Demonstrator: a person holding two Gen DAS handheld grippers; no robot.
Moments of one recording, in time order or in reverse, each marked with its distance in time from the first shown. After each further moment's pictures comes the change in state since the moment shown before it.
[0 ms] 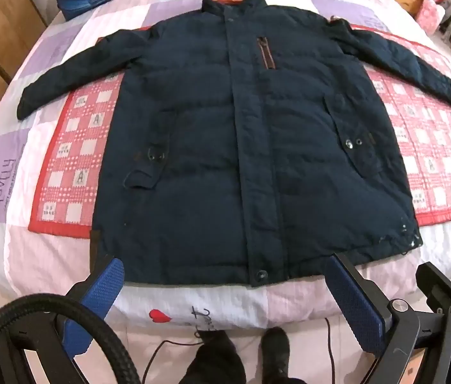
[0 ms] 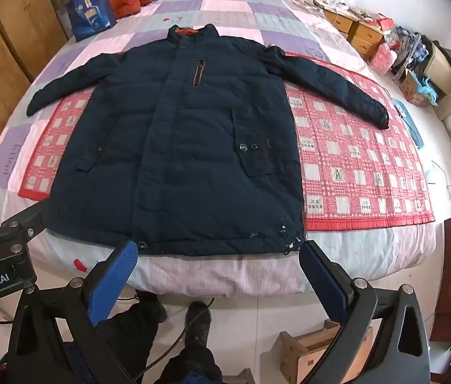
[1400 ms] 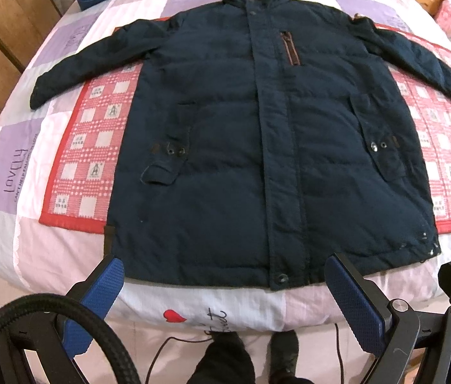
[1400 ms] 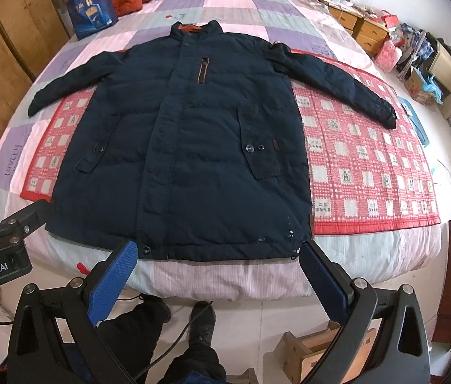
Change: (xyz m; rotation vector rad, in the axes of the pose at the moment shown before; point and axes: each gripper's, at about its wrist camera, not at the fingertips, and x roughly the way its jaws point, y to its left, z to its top) left arm 0.017 0.015 0.007 -0.043 0.033 0.051; right arm 0.014 0.004 0.009 0.004 0.014 0.015
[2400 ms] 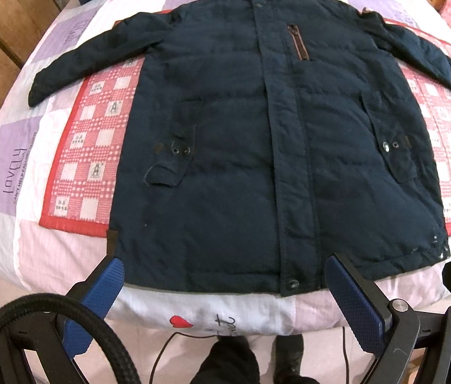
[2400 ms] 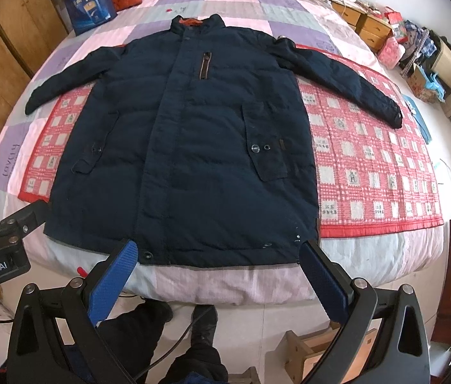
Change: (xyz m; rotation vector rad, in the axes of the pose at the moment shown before) left arm 0.018 0.014 0.013 0.002 0.031 0.000; right arm 0.020 0.005 0.017 0.002 0.031 0.004
